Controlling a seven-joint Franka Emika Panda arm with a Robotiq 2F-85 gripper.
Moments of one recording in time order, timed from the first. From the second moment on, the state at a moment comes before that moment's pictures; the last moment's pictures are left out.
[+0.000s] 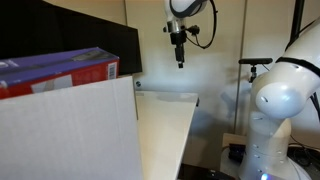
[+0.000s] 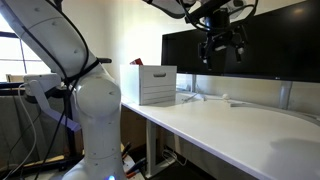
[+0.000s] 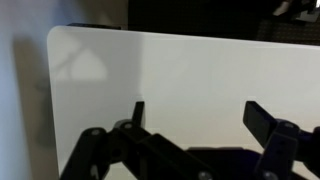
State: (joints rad) arm -0.12 -0.60 -0.14 -2.30 -0.37 1.74 -0.35
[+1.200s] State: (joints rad) arm 0.09 -0.40 0.13 -2.10 -0.39 1.89 -0.24
